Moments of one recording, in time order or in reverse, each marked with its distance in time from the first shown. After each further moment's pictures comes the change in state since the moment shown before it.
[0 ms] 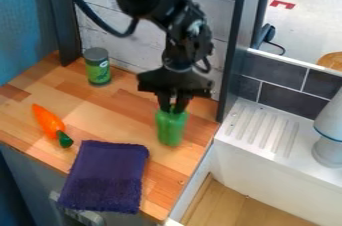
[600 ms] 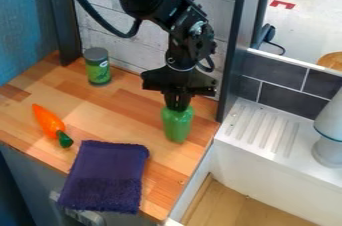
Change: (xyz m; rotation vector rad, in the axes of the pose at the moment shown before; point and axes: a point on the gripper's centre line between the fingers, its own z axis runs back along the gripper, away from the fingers) arm 0.003 -0.007 -0.008 -0.020 -0.012 -0.027
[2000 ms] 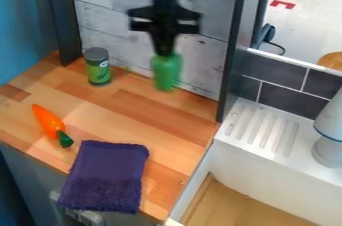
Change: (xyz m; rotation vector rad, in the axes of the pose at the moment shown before) arm 0.062 0.019 0.043 -0.074 0.130 -0.052
